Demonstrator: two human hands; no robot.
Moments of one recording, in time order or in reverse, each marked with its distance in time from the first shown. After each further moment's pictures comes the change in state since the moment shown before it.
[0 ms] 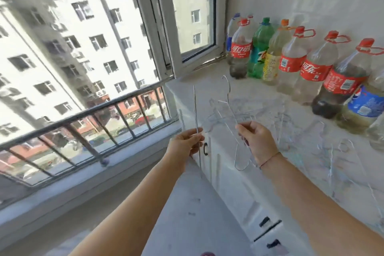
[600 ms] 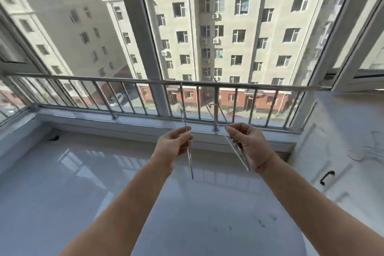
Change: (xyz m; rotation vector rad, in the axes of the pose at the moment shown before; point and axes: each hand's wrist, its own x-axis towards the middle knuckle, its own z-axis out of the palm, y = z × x) left_hand -0.284 -0.045 -0.291 -0.336 0.745 0.149; right_hand -0.238 -0.032 0.276 0.234 -0.954 0.184
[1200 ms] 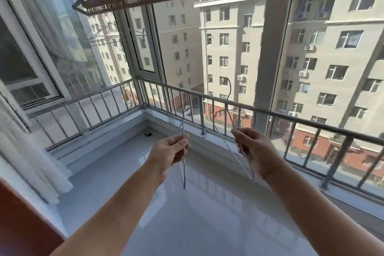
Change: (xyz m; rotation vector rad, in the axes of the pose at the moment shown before) left_hand -0.048 0.125 -0.398 -0.075 0.380 0.199; right_hand 0.033 0.072 0.408 0.001 -0.473 0.039
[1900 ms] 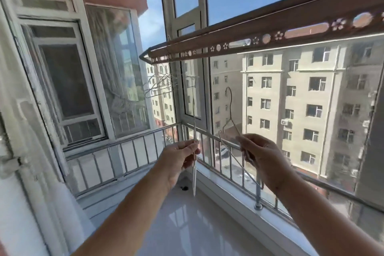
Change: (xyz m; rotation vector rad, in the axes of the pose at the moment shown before) left_hand 0.271 0.175 -0.161 -0.025 0.165 0.212; right_hand 0.327 -0.009 0.234 -0.078 -0.273 -0.243
